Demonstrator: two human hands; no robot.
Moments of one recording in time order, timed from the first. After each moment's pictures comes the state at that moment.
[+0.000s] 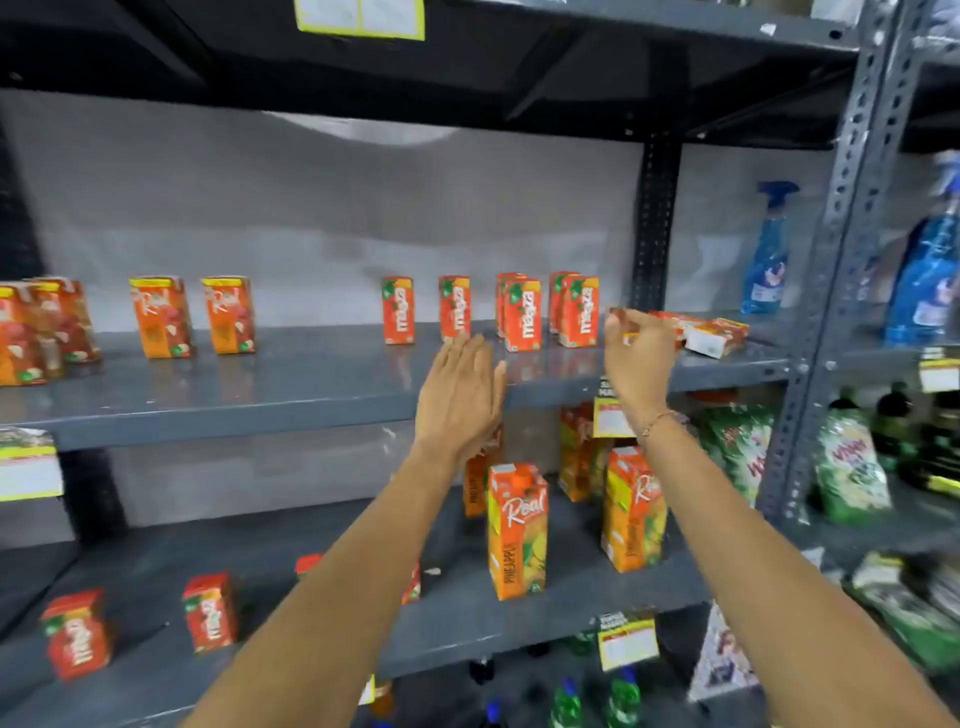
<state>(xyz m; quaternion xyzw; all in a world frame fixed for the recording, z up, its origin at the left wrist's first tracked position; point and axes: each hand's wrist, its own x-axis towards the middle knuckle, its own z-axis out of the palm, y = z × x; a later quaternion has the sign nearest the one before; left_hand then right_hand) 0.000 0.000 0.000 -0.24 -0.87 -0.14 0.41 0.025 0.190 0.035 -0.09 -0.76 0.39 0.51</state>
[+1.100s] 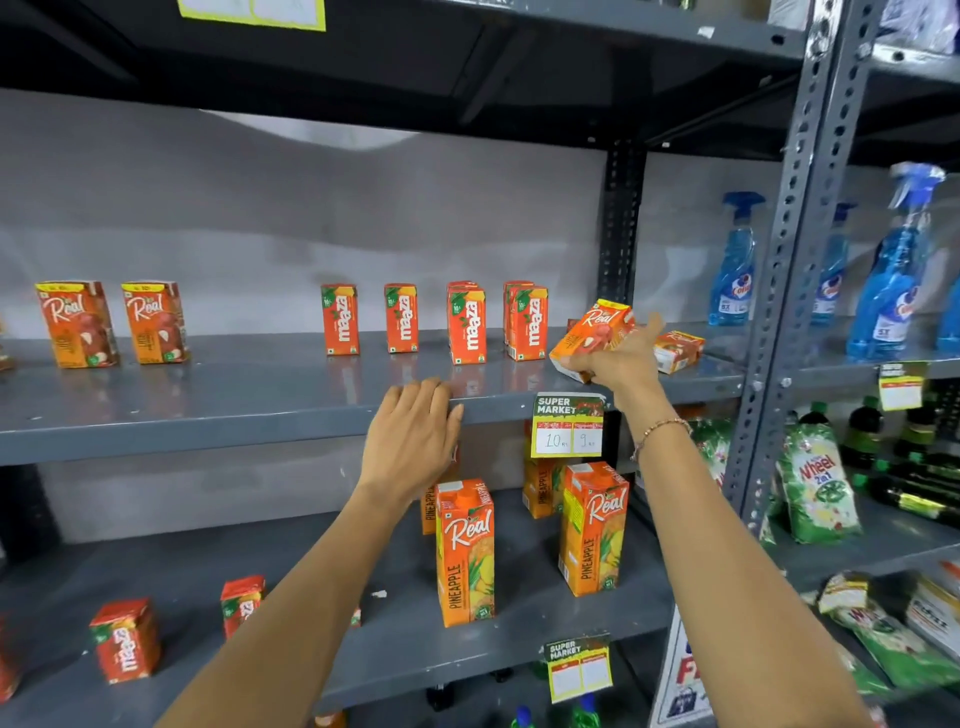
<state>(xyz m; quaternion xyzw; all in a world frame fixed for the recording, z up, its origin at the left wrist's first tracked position) -0.014 0.024 -0.027 -0.22 -0.86 -0.02 0.46 0.002 0.261 0.051 -0.17 -0.73 0.58 0.31</state>
